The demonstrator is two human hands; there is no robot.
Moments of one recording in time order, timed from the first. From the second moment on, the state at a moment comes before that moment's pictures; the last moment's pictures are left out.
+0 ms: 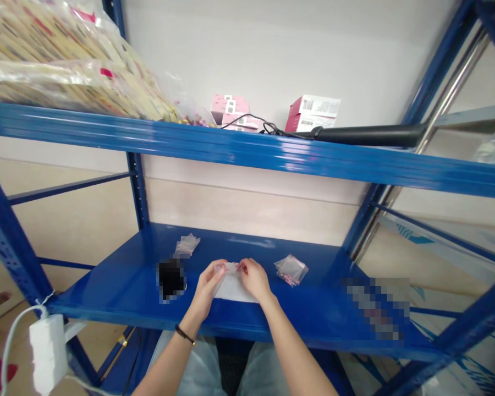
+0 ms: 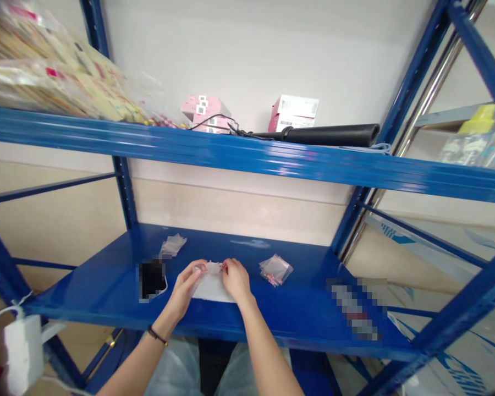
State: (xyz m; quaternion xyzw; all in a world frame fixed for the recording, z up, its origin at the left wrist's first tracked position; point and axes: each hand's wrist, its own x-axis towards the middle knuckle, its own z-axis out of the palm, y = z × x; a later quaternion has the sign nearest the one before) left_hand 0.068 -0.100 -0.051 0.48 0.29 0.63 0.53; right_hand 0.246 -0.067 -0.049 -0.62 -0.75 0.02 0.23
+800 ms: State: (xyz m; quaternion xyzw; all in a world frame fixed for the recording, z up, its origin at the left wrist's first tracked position) left_hand 0.073 -0.107 -0.058 0.51 0.29 0.60 0.54; right_hand 0.223 -0.047 -0.053 -0.68 -0.73 -0.02 0.11
